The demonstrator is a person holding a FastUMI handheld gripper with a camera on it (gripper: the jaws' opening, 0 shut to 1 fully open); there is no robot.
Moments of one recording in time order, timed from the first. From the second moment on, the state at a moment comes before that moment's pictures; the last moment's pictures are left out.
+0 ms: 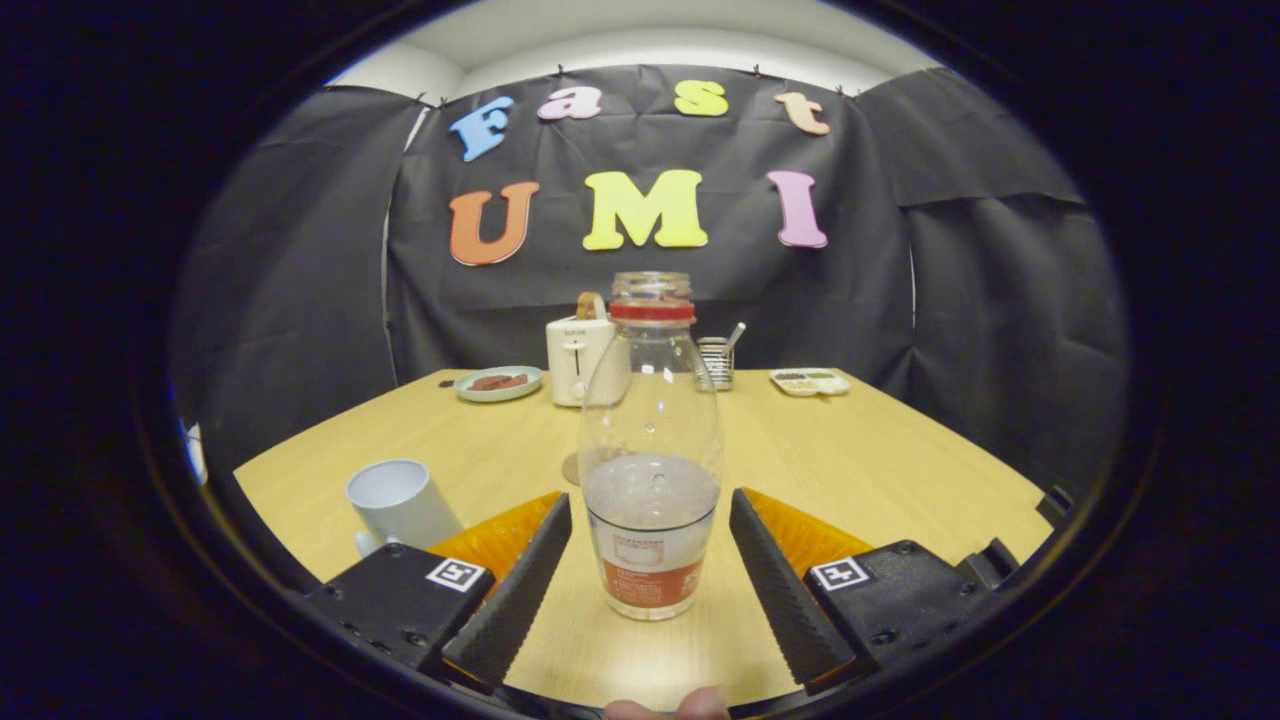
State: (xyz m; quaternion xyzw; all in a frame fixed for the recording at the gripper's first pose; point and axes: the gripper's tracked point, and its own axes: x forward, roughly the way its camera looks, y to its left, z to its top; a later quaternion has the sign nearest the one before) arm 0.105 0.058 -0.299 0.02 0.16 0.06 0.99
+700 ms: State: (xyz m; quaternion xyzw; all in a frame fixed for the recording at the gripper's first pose) arm 0.120 0.071 -0.295 0.03 0.15 0.05 0.99
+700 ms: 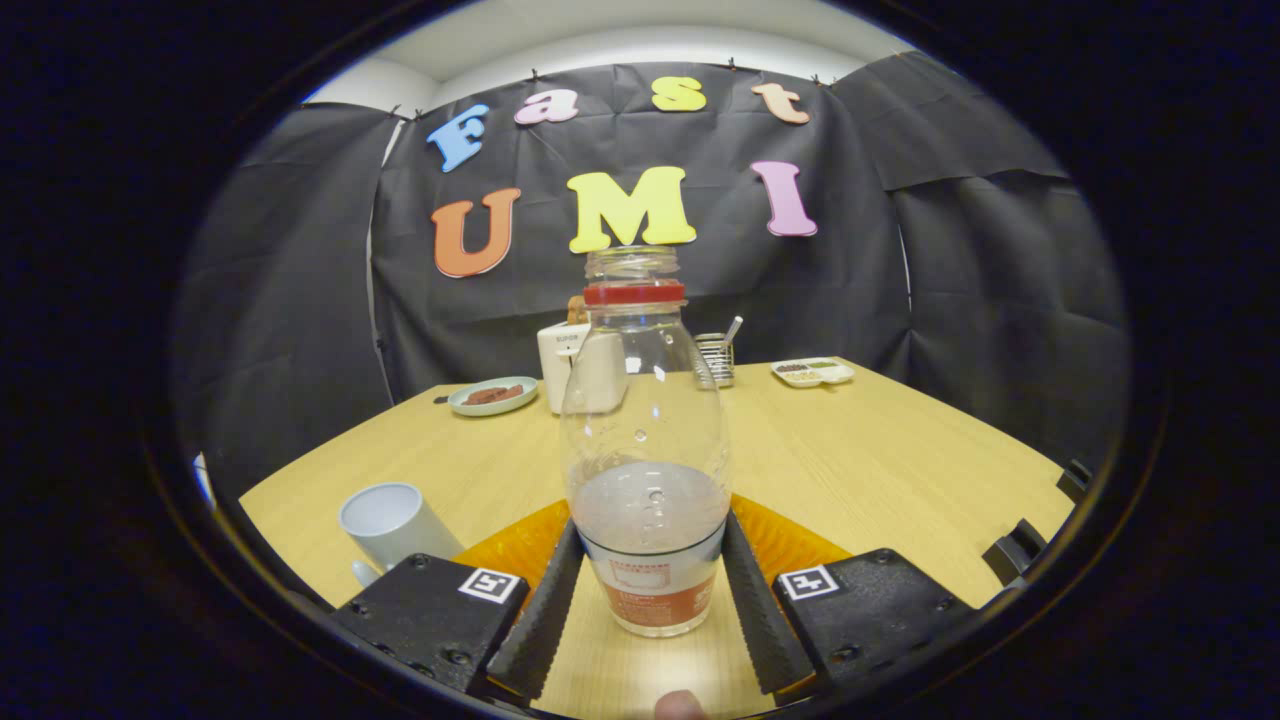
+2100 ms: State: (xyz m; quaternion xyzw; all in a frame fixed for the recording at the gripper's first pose) arm 0.139 0.110 -0.267 -0.59 0.06 0.06 0.80
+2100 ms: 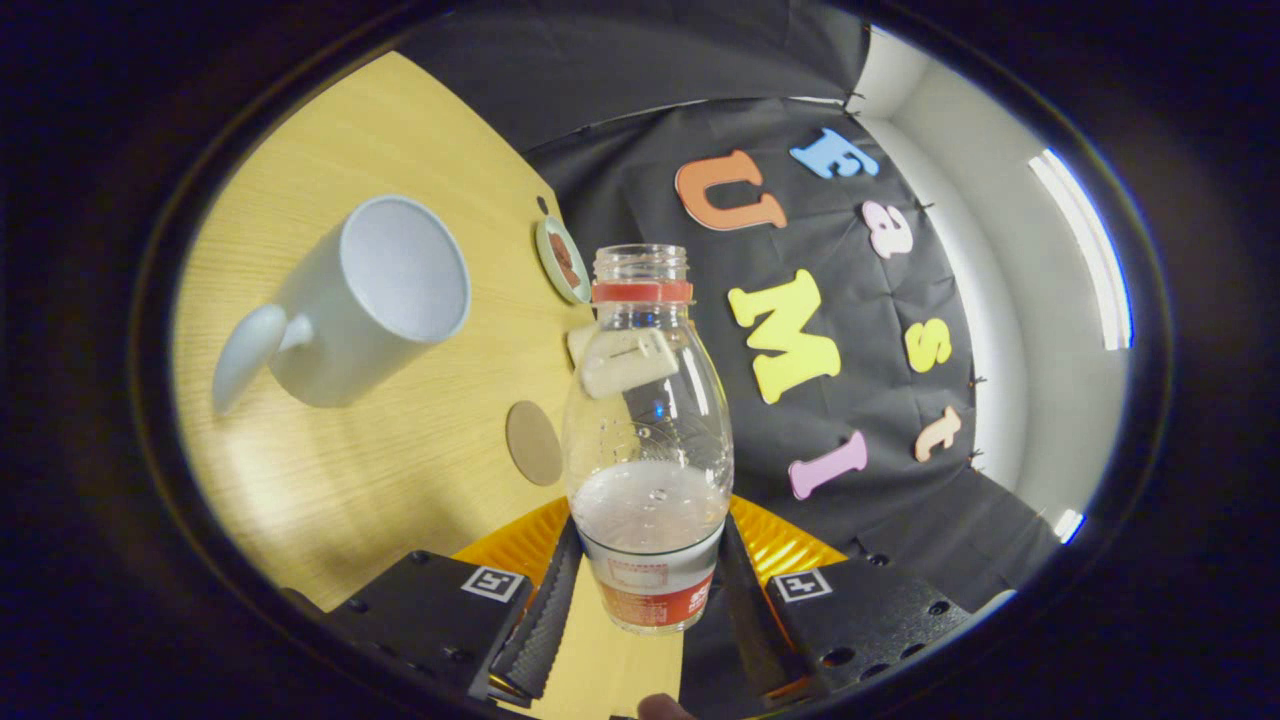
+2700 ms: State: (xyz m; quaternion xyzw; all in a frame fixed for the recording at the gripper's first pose) arm 0.134 0.125 -0.258 -0.71 0.02 0.08 0.70
